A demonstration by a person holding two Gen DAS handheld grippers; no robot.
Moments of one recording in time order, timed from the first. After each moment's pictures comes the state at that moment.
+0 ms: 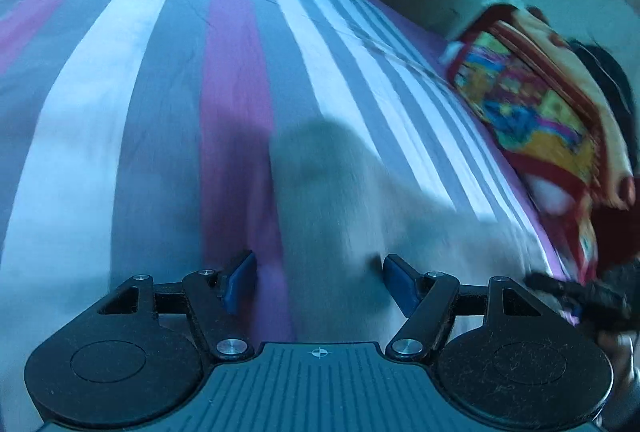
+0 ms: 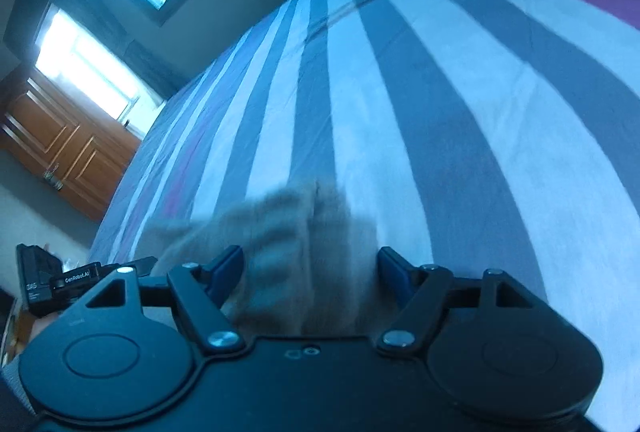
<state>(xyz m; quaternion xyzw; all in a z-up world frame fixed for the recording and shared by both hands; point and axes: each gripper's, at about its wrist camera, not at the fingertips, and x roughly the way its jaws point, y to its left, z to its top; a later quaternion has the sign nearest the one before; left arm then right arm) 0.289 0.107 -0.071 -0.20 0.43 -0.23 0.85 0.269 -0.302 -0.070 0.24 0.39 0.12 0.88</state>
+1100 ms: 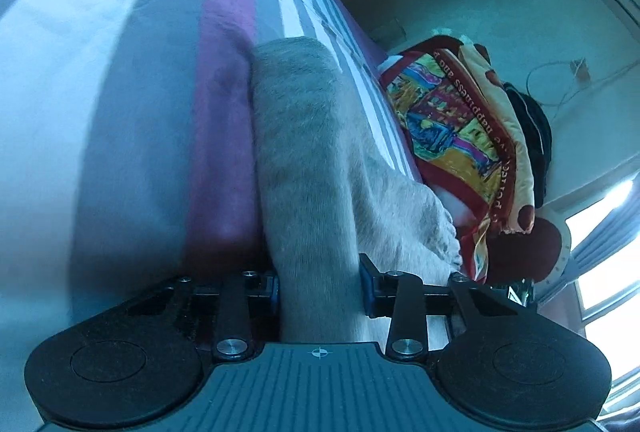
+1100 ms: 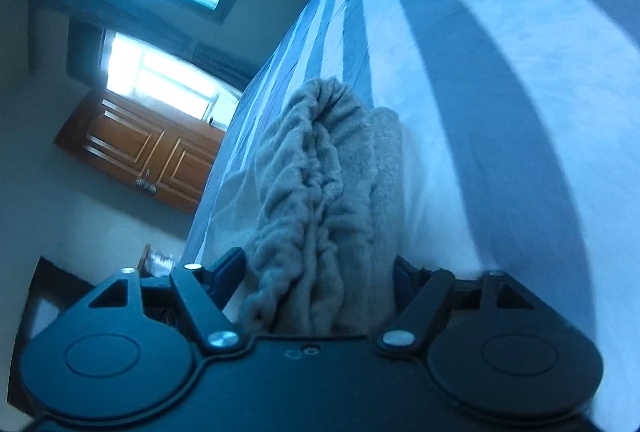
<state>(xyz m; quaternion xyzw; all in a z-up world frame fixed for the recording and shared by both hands) 0.255 0.119 -0.125 -0.35 0.42 -0.33 0.77 0.255 -0.327 -0.098 0.35 0.39 0.25 0.81</state>
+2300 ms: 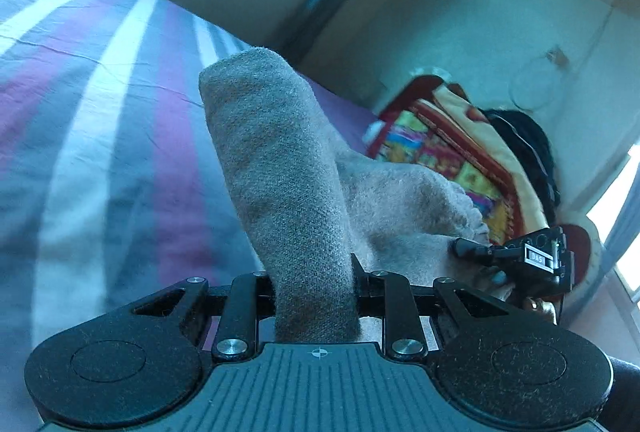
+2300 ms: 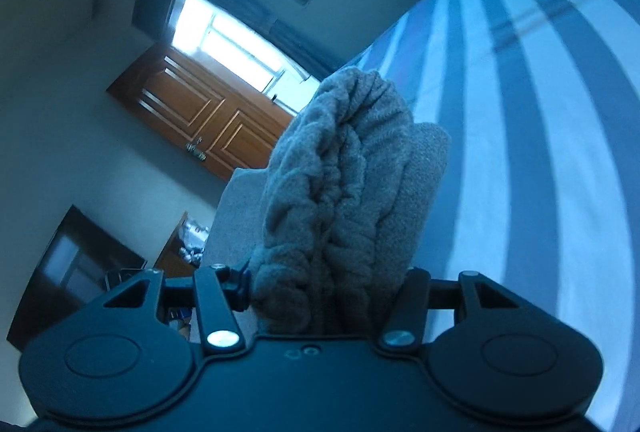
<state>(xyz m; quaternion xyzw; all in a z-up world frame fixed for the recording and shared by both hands) 0.301 0.159 -0.006 -0.27 0.31 -0.30 0.86 0.360 -0.245 0.013 0.28 0.36 0.35 0.82</state>
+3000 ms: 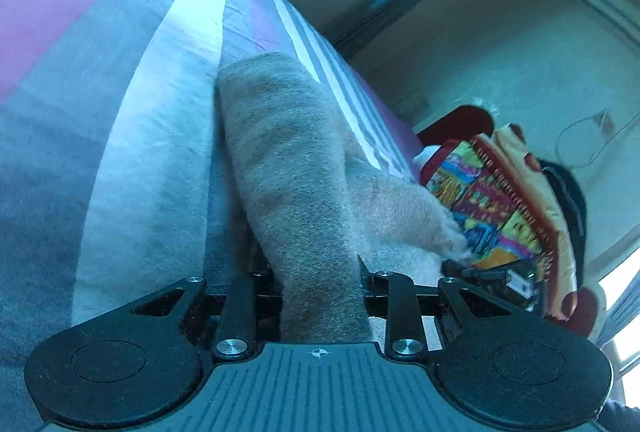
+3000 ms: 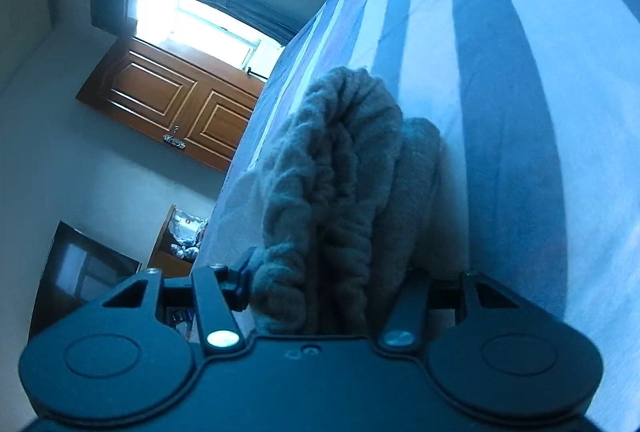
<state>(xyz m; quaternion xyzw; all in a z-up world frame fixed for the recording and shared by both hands) 0.411 0.171 -0.141 -0.37 0.34 -0.28 0.82 0.488 -0.255 -0.091 0.32 0.43 0.35 0.77</state>
